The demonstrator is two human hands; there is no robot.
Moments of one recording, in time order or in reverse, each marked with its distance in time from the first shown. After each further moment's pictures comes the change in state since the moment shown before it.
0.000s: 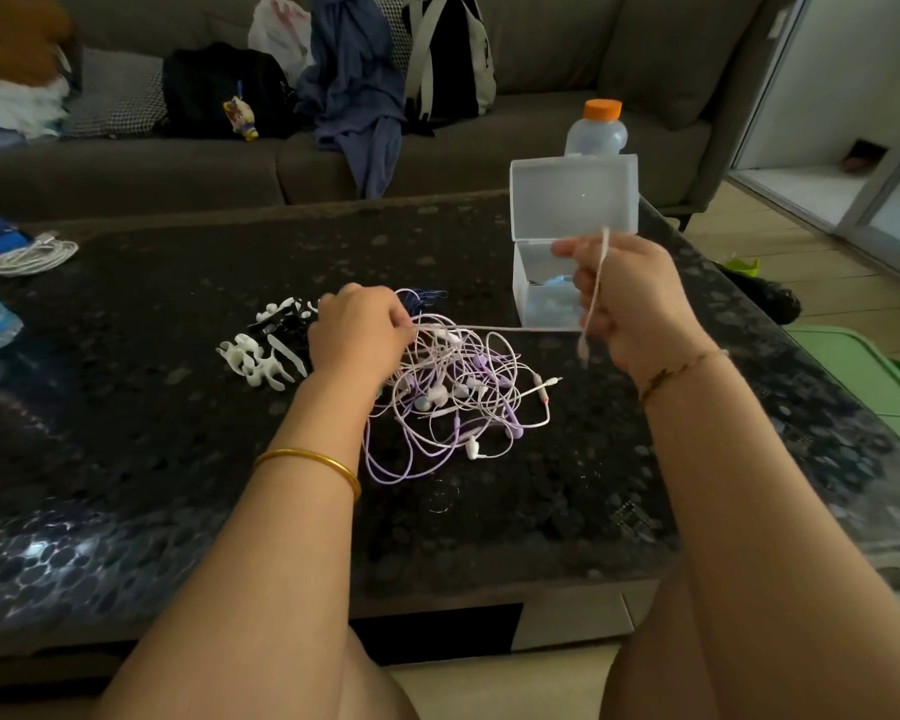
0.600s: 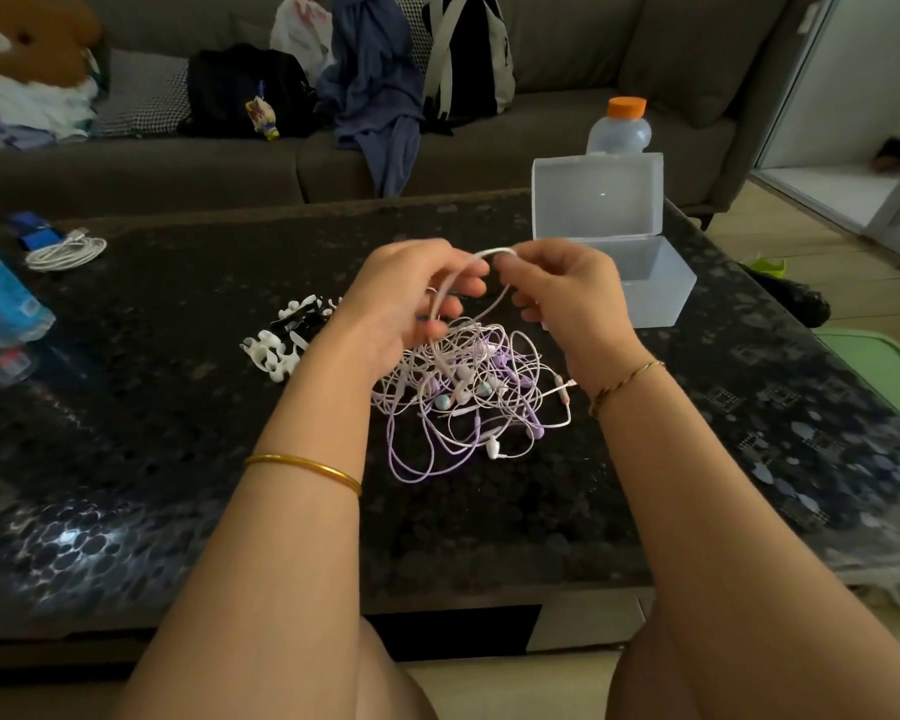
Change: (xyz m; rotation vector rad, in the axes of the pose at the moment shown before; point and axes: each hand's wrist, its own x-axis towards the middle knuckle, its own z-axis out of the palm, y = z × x) left_hand -0.016 0.028 -0.044 -1.059 -0.307 -0.142; right_hand -0.009 0.013 0.045 -0.126 -0.125 -0.269
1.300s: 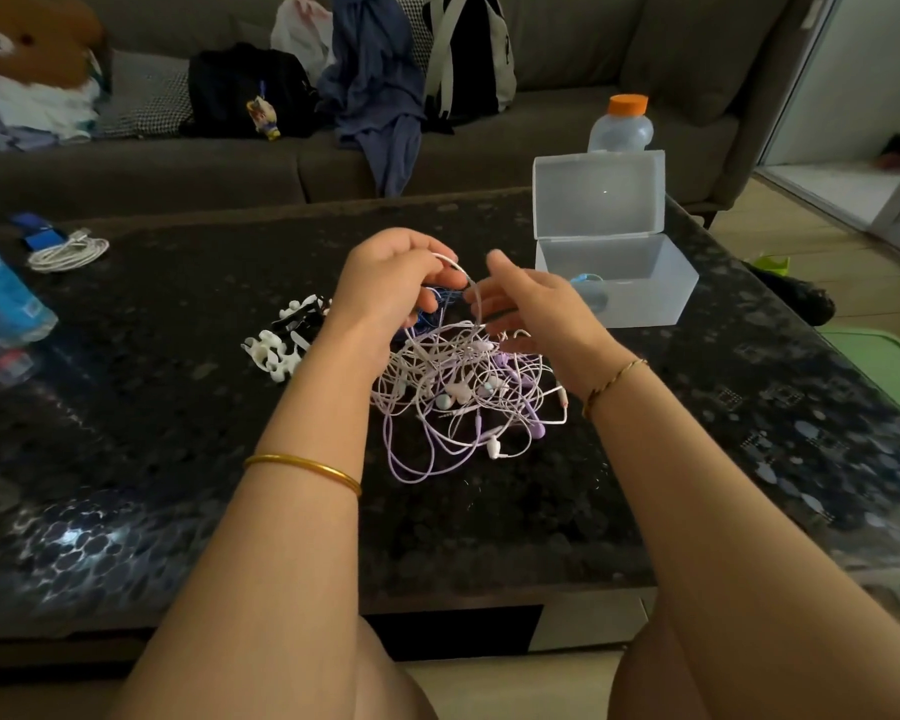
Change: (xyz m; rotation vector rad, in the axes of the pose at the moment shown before) left_hand 0.006 -0.005 -0.006 0.180 0.198 0.108; right_hand 0.001 0.006 0.008 -0.060 -0.286 0.230
